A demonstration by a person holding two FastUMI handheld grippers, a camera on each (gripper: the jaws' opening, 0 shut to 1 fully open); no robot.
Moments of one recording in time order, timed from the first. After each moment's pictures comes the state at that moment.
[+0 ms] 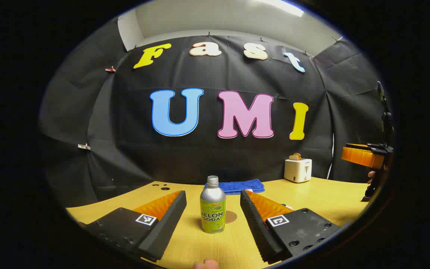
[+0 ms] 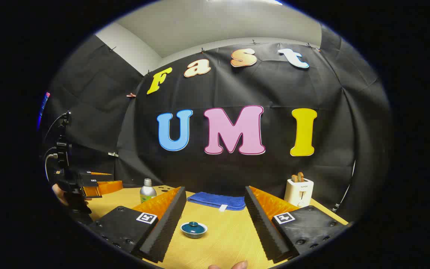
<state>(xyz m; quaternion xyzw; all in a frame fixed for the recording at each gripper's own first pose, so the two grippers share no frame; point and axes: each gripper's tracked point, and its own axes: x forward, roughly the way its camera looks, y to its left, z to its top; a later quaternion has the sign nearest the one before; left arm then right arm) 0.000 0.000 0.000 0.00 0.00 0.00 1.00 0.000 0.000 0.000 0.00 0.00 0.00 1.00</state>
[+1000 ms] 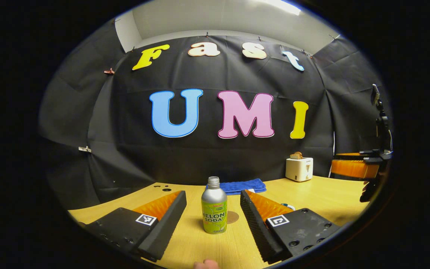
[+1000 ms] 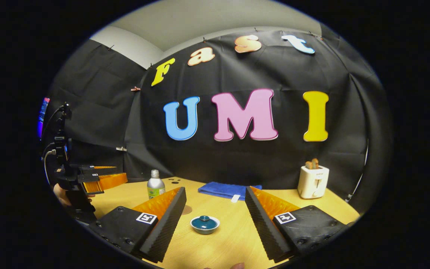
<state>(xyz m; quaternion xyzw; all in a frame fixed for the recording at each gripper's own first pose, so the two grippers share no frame) 0.000 -0.004 0.000 0.00 0.00 0.00 1.00 0.034 0.035 -0.059 0.03 0.08 0.06 0.99</state>
